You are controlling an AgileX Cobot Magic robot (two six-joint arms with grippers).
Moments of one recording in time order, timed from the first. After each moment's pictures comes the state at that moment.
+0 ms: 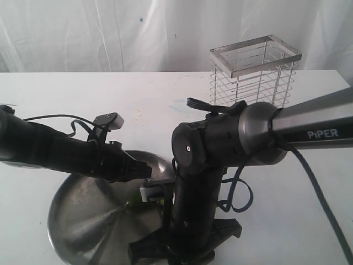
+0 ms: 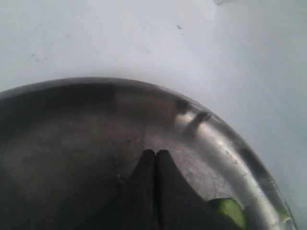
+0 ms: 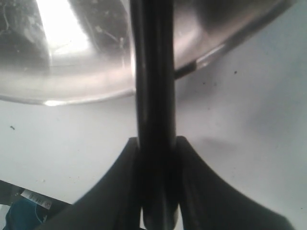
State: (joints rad) left arm -0.26 1.96 -0.89 -1.79 0.64 1.69; right arm 0.83 1.90 -1.10 0.37 0.98 0.20
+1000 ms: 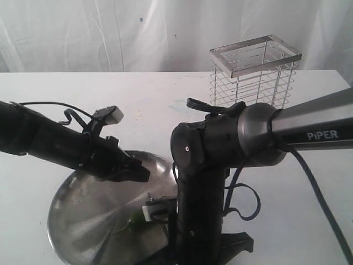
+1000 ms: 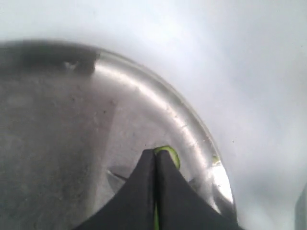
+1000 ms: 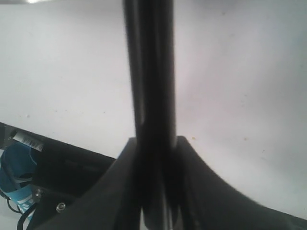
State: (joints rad) left arm -0.26 1.81 -0.89 -1.42 0.70 1.33; right arm 0.84 1.90 -1.10 0.41 1.16 0.18
